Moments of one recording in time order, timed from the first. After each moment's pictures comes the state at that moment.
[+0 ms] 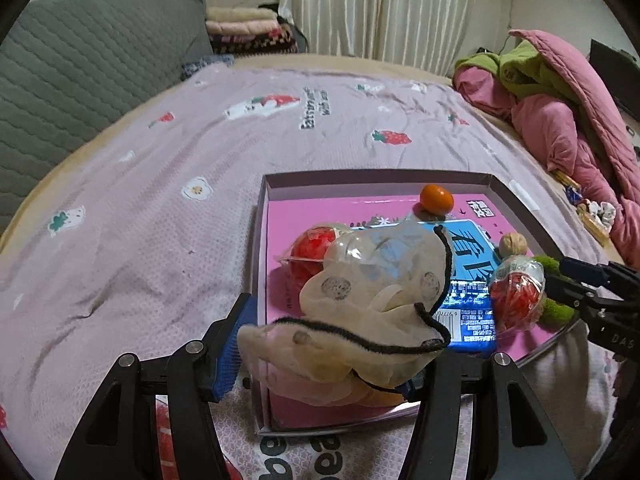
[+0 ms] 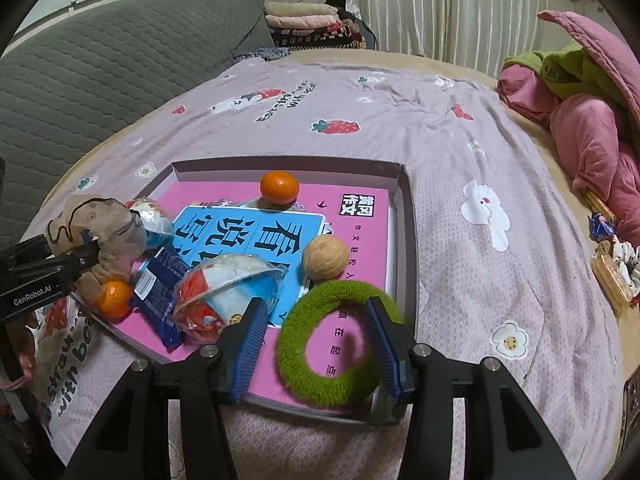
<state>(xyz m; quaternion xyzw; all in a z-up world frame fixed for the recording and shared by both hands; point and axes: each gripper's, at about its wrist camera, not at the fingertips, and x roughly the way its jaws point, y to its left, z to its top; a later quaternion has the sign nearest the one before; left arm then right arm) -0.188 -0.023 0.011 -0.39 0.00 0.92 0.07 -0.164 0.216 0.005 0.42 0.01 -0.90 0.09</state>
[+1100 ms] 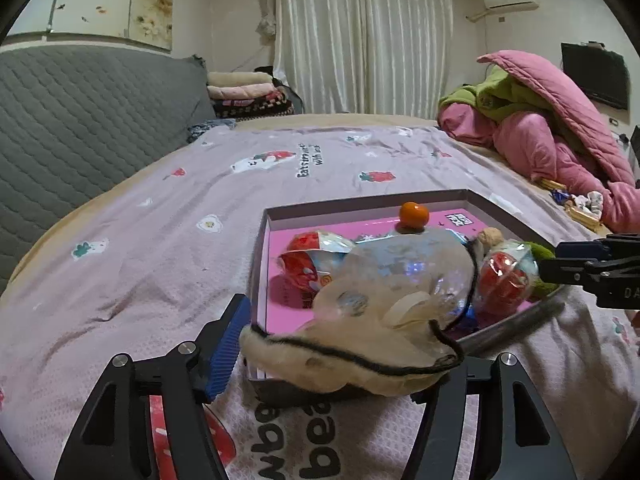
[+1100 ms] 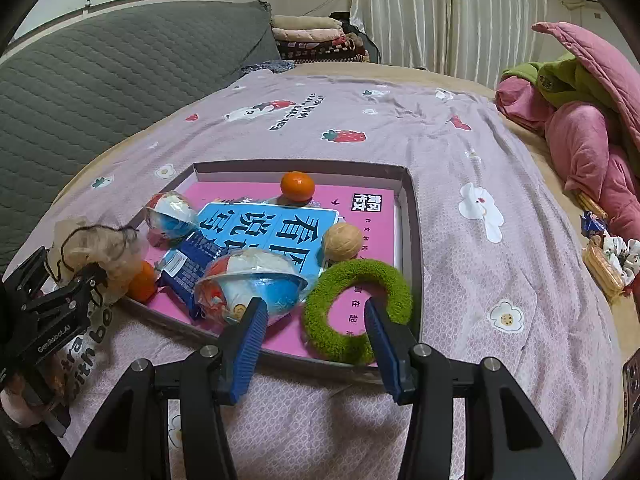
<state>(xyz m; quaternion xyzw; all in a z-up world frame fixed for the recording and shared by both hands) -0.125 -0.018 0.006 -0.28 0.04 0.96 0.07 -0.131 0.208 0.013 0.40 0.01 -0.91 0.10</state>
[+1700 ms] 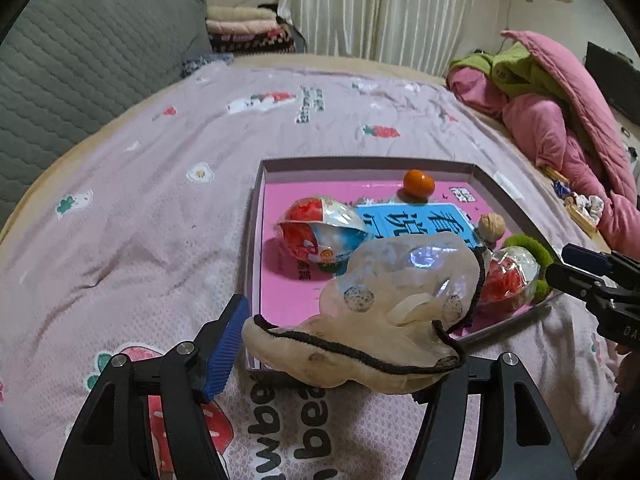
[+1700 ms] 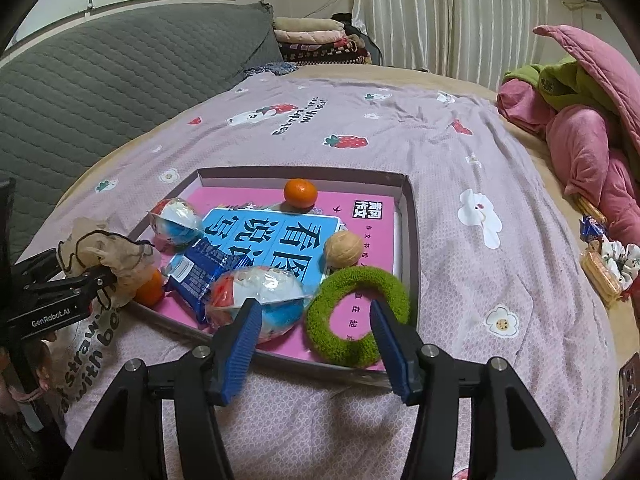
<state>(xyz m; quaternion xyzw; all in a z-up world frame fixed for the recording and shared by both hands) -0.158 -0.026 0.014 -0.41 -0.01 0.91 0.08 -0.130 0.209 0.021 0.40 0.01 -0.91 0.10</state>
